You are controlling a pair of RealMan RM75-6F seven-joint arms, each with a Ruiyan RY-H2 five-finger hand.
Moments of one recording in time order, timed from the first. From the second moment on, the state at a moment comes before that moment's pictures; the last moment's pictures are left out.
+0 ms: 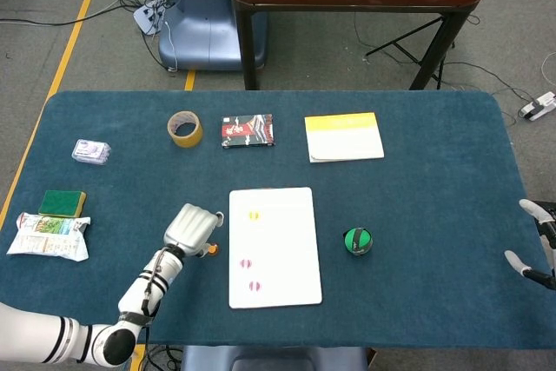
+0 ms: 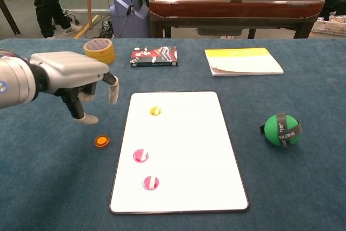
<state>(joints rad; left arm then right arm) -0.95 -1.41 0.00 -1.91 0.69 1.15 0.87 0.00 -1.04 0.10 -1.53 -1.53 1.62 0.17</state>
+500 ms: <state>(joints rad) -0.89 -1.49 0.03 -1.84 0.74 1.12 0.80 0.00 -1.04 0.10 -1.53 -1.53 1.62 0.17</state>
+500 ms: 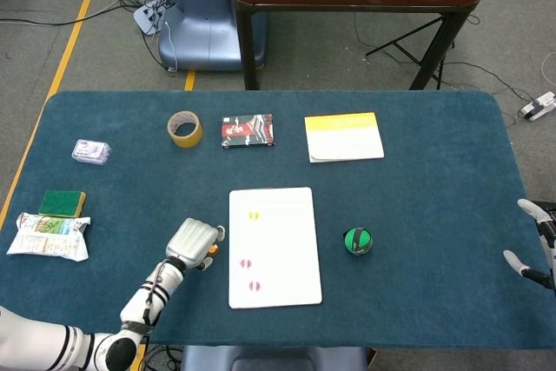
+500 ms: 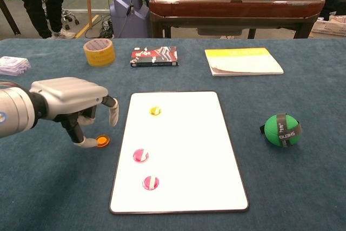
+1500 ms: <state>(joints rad) -0.87 -1.55 0.00 -1.74 0.70 1.08 0.78 0.00 -1.04 0.10 -1.53 -1.53 1.61 0.16</state>
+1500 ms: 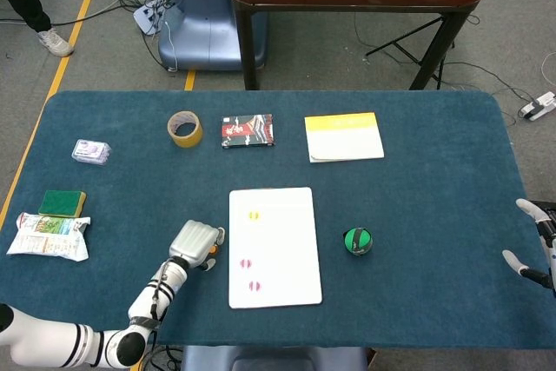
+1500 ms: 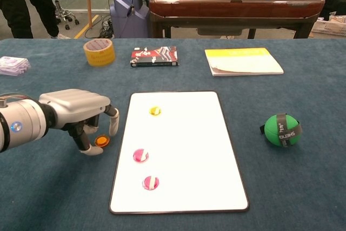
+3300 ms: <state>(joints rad) -0.89 -1.55 -0.04 -1.75 0.68 1.09 0.83 0.00 -1.04 0.09 -1.53 -1.54 1.62 0.16</state>
